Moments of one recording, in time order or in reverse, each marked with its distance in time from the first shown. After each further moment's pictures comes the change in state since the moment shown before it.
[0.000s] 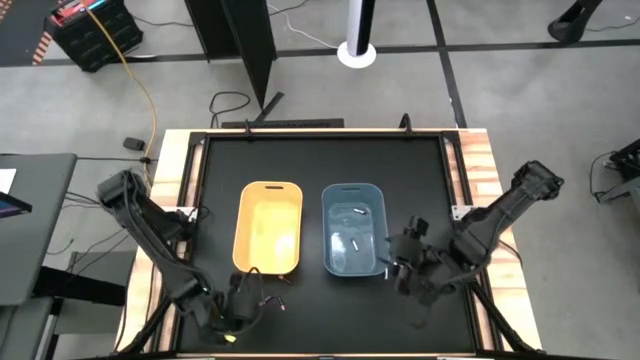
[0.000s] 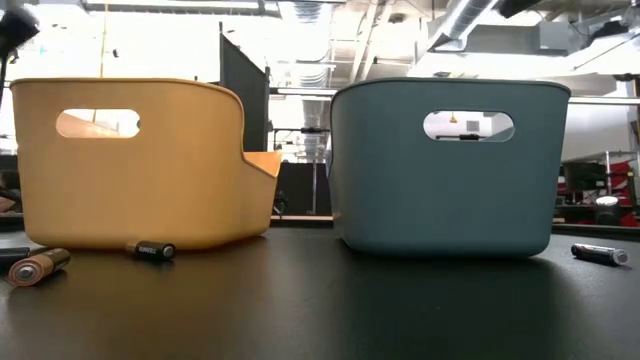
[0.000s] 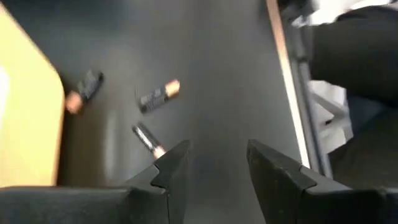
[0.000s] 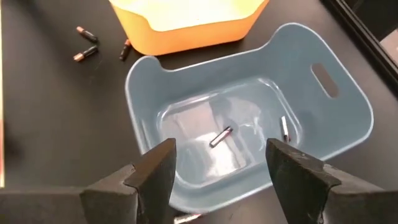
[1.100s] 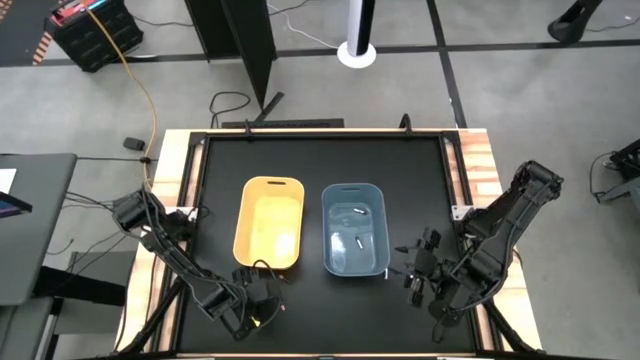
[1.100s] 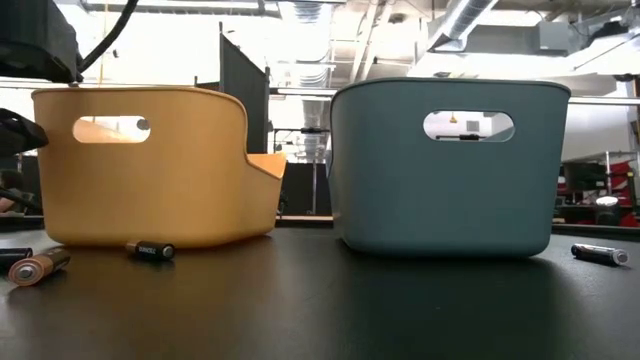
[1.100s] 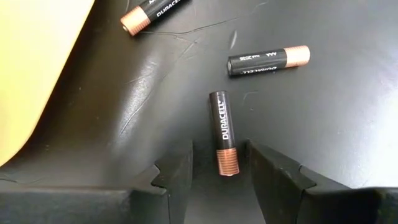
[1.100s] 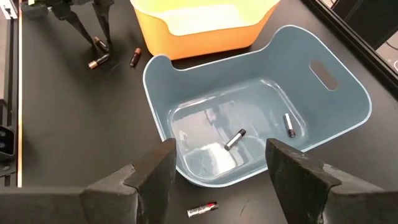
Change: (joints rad) left arm 0.088 0.229 0.008 -0.053 0.011 -0.316; right arm 0.150 0.004 -0.034 -0.038 0.127 0.181
